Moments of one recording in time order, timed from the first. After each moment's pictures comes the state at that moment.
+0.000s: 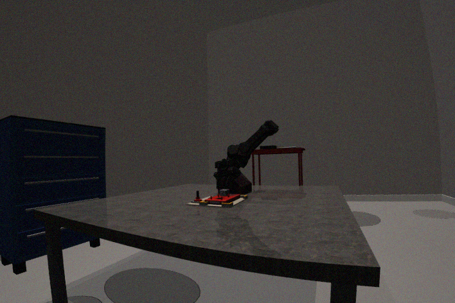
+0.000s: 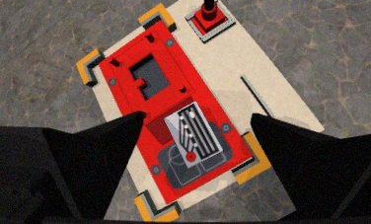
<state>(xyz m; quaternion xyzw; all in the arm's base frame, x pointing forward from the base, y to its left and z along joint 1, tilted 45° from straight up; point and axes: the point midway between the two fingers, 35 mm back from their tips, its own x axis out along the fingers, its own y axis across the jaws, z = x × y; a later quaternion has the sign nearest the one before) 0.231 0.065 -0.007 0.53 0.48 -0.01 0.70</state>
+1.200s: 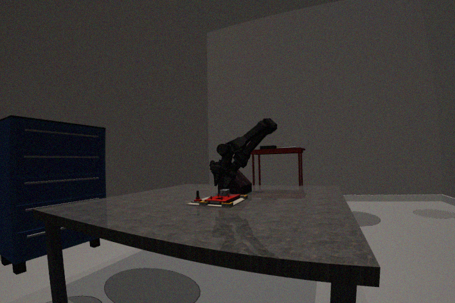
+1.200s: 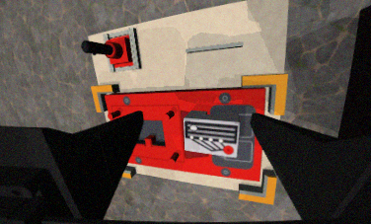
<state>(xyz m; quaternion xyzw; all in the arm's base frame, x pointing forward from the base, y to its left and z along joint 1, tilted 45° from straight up) 0.237 0.055 -0.012 0.75 0.50 -0.31 0.31</state>
